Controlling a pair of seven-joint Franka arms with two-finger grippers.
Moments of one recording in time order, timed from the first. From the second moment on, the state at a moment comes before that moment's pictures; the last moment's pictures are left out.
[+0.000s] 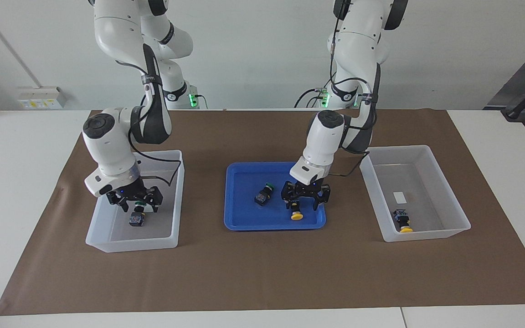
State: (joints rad) left arm -0.50 0.41 0.00 -1.94 -0.03 2.69 -0.41; right arm 0.14 0.27 -0.11 -1.91 0.03 2.34 0.04
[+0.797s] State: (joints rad) left arm -0.52 0.38 0.02 -1.95 -0.03 2.64 -0.50; right arm 0.50 0.26 -0.10 -1.92 0.14 2.42 0.69
